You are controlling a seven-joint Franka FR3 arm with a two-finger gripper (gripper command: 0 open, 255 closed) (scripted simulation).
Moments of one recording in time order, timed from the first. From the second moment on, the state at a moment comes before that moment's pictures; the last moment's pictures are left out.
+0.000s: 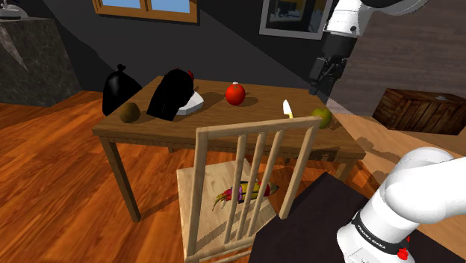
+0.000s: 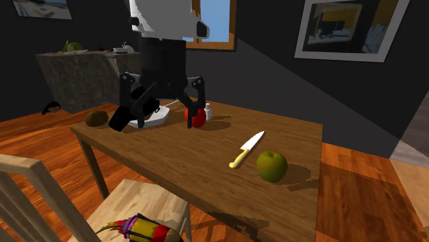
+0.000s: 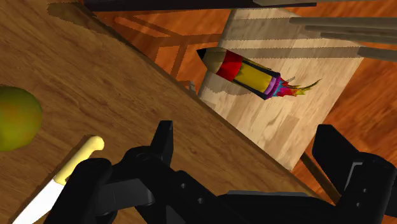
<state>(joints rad) -0.02 -0.76 -0.06 -2.32 0.05 1.56 -0.03</state>
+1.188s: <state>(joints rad) -0.13 -0.37 -0.17 -2.35 0.00 2.07 0.03</state>
